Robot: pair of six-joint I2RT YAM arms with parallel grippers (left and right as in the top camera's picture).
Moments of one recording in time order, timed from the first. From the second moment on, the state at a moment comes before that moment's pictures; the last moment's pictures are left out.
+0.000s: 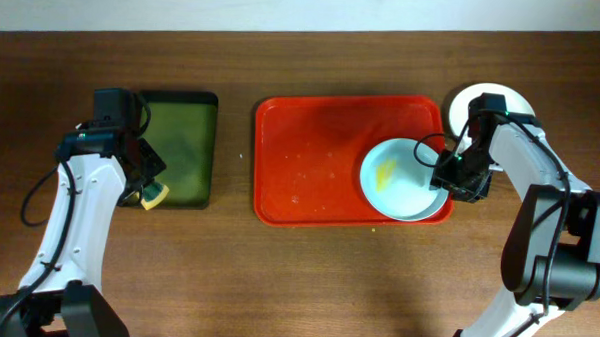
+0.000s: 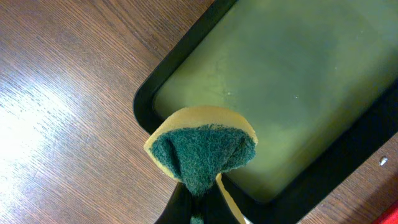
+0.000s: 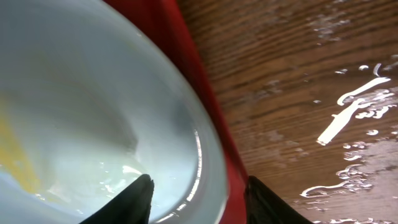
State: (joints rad) left arm 0.10 1.58 1.25 -0.97 -0.20 -0.59; right arm -0.13 1.95 1.32 -0.97 -0.14 0.26
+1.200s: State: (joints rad) left arm 0.10 1.78 1.25 -0.62 -0.06 -0.59; right arm 0.16 2.00 1.32 -0.70 -0.23 0.19
